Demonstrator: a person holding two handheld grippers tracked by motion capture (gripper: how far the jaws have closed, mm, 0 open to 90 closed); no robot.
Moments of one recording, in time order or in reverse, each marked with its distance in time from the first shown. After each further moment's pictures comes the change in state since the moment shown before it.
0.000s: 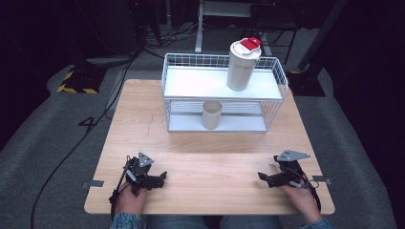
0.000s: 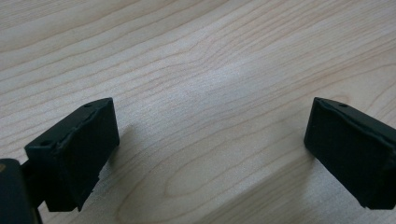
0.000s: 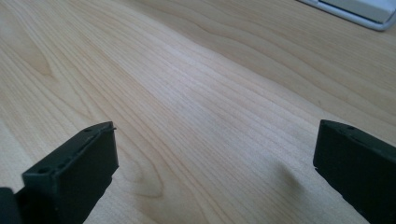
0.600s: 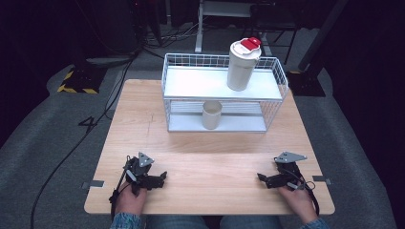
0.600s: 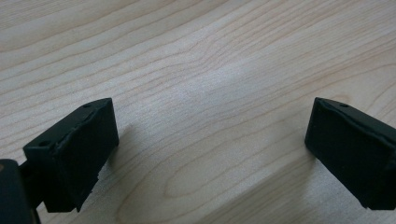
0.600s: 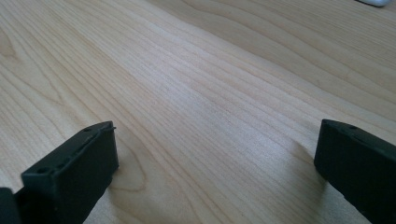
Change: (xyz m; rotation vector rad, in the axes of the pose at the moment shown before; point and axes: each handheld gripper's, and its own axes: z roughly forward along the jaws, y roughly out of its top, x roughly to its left) left arm 0.000 0.000 0.000 0.002 0.000 -0.001; right arm 0.000 -0.009 0.009 0.027 -0.044 0.003
